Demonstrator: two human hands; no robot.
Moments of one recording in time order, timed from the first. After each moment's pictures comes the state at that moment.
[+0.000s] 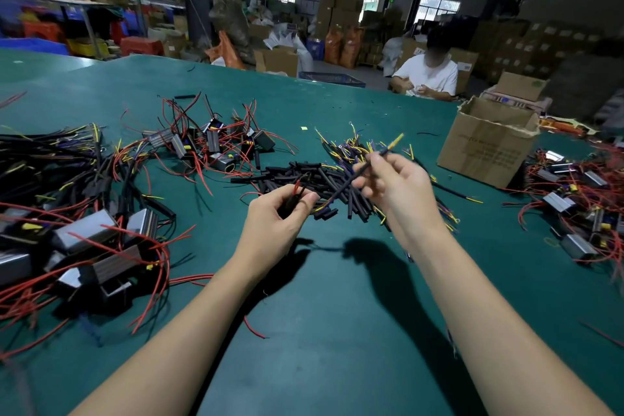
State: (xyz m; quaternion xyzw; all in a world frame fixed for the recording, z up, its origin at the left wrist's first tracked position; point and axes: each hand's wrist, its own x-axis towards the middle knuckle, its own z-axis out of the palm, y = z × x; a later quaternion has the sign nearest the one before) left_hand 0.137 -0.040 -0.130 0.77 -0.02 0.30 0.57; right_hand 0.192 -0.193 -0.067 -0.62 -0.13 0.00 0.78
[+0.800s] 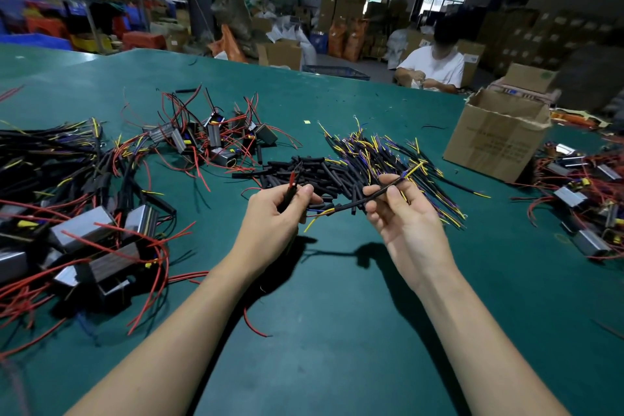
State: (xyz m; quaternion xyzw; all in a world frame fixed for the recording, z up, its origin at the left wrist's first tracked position) left_hand 0.132 -0.040 -0.123 0.77 0.00 0.26 0.58; right_hand 0.171 -0.210 -0.104 -0.51 -0.13 0.05 0.85
